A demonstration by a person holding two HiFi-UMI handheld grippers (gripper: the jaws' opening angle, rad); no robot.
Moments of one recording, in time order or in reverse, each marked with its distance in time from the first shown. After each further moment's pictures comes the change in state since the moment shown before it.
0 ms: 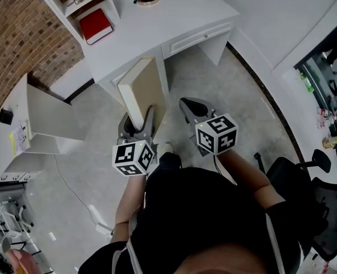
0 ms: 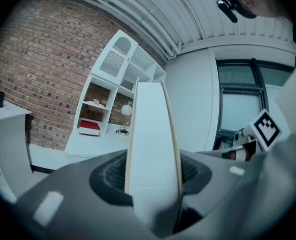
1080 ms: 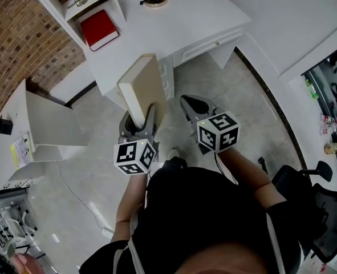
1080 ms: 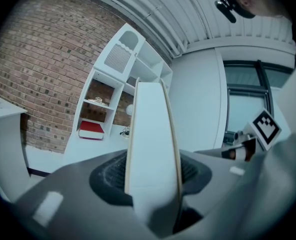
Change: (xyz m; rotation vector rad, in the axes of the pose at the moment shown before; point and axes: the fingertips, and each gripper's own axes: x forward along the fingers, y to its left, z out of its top) left arm 0.076 0.084 0.029 -0.021 0.005 0.002; right arm 0.109 -0.015 0.043 0.026 0.017 -0.004
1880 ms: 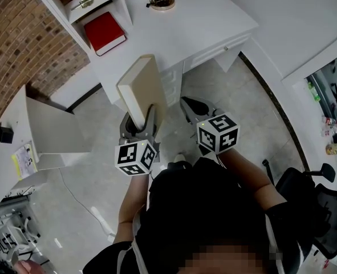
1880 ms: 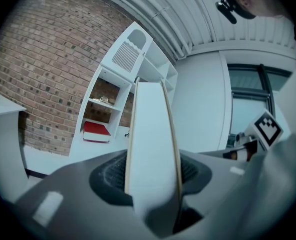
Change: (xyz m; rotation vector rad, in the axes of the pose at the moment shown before) left arm 0.024 0.072 0.013 -0.025 -0.012 -0.005; right arm 0.071 0.019 0.010 -0.004 0.009 -0.023
